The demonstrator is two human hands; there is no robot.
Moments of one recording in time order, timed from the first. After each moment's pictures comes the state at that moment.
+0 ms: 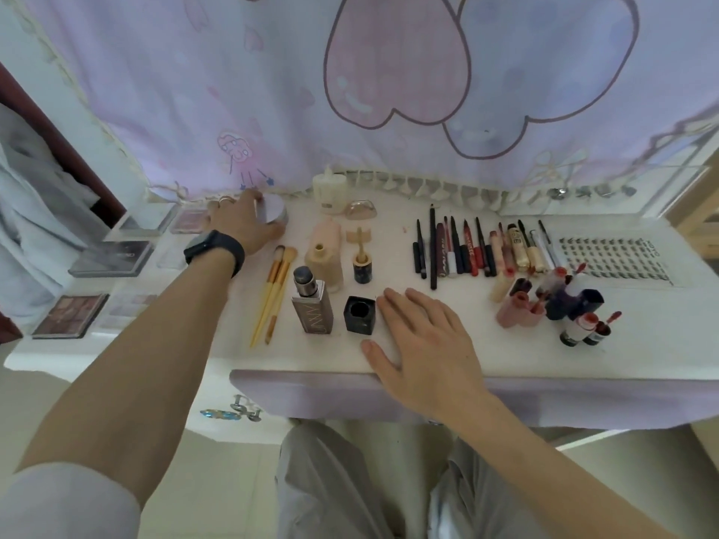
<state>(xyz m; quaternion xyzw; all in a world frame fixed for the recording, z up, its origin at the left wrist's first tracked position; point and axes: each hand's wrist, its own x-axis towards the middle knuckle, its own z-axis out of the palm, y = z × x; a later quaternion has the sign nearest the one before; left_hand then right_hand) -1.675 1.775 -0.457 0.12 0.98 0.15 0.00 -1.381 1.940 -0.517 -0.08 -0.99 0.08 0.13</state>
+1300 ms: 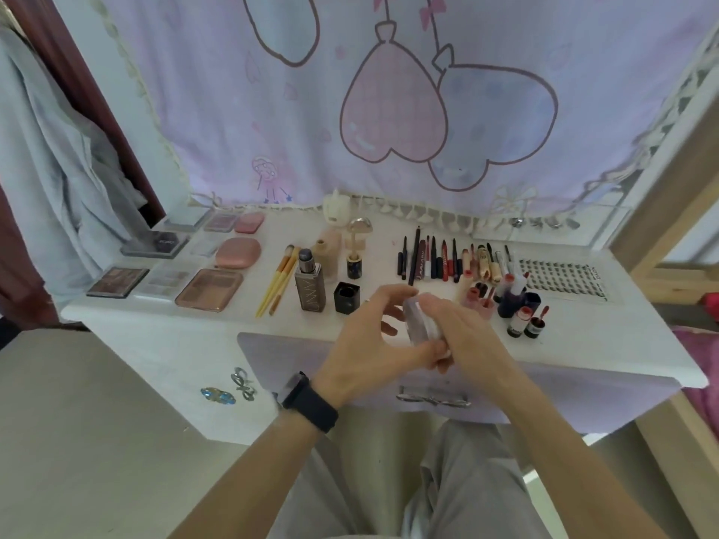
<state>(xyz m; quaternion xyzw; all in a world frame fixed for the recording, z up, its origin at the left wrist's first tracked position) -1.371 1.831 -0.456 0.34 0.76 0.54 0.08 -1.303 1.983 -0.446 -0.12 -0.79 0.60 0.08</state>
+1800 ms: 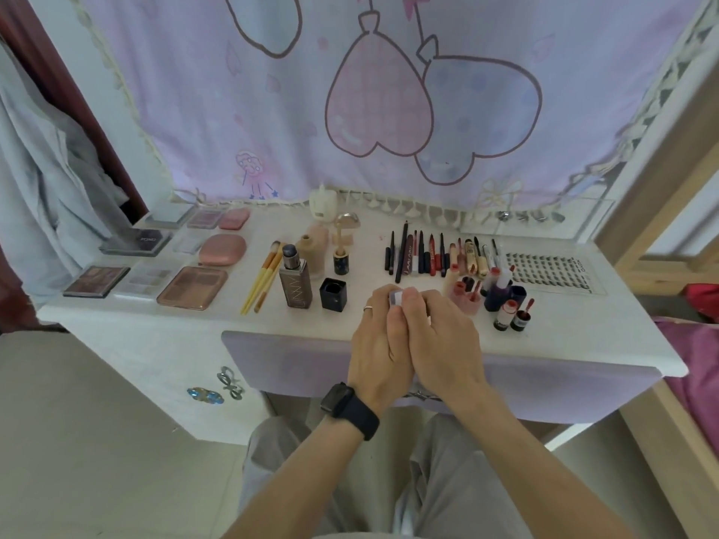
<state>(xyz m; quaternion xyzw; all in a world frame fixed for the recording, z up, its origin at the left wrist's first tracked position) -1.345 1.874 -0.476 0.24 0.77 0.59 -0.05 -1.314 1.959 -0.466 -0.19 -0.86 0.41 0.24</state>
